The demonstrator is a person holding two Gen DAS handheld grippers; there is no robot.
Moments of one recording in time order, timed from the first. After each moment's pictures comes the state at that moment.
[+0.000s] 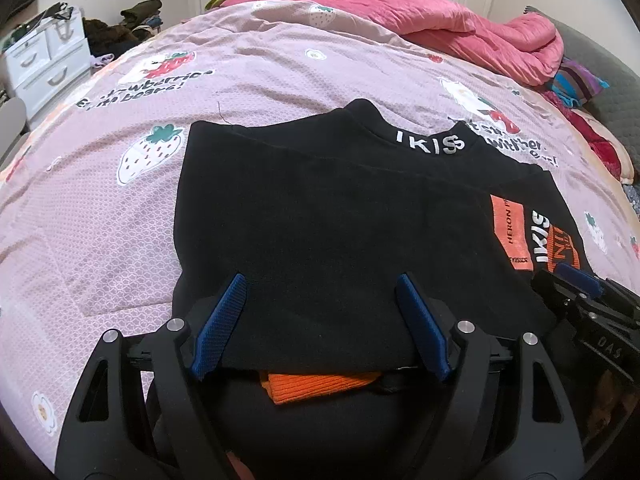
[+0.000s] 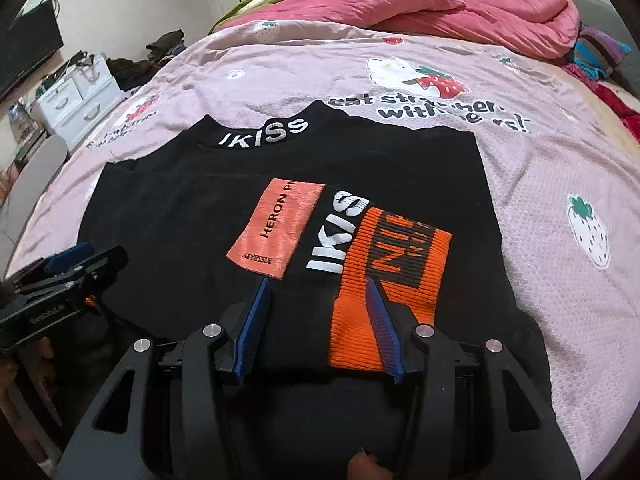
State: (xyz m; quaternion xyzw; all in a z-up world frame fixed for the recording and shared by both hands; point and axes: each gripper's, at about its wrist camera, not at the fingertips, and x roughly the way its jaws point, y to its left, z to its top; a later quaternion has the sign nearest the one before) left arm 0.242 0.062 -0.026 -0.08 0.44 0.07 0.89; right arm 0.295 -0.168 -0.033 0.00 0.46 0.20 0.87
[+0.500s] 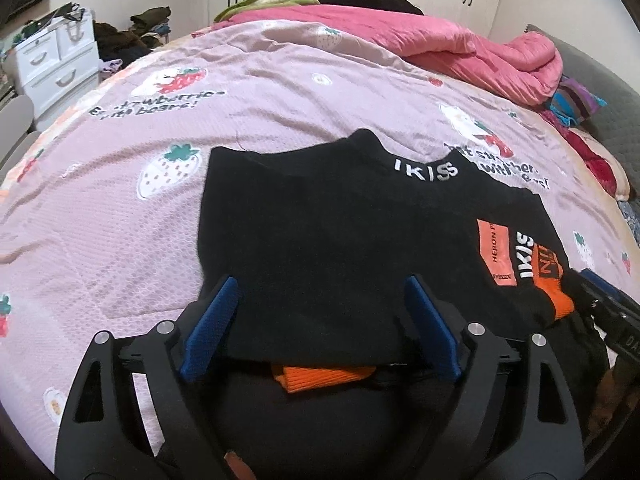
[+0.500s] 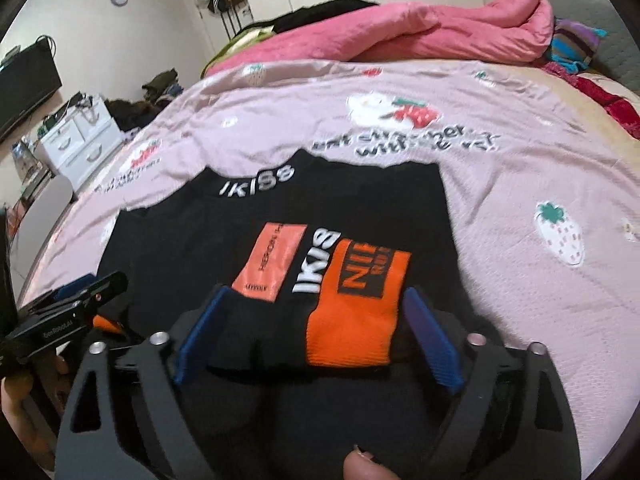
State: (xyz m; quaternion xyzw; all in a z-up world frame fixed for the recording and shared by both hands) left arm 0.230 0.069 -0.003 -0.09 0.41 0.07 0.90; right arm 0.283 -0.194 0.001 0.04 0.40 0.18 0.90
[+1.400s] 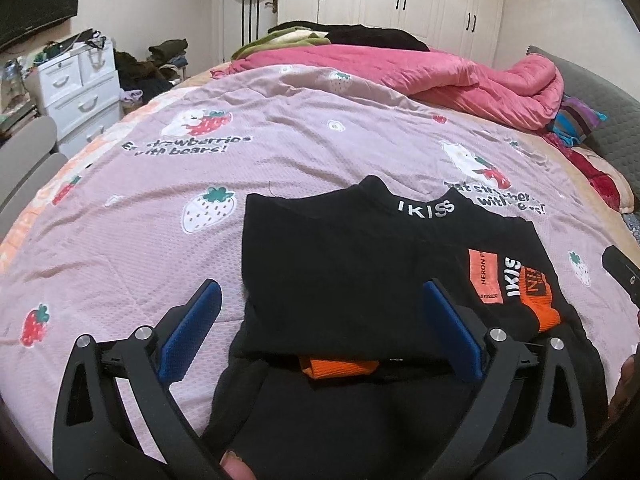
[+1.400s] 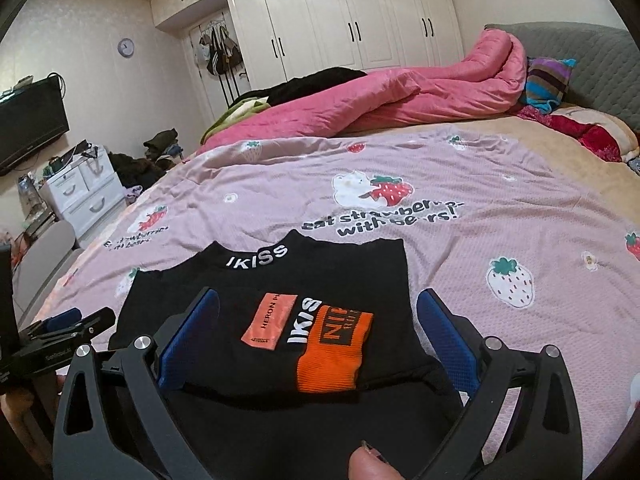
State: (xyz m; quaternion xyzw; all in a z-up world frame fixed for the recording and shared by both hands) left arm 0.198 0.069 0.037 -0.07 0.36 0.11 0.93; right arm 0.253 -0.223 0.049 0.06 0.30 0.17 0.94
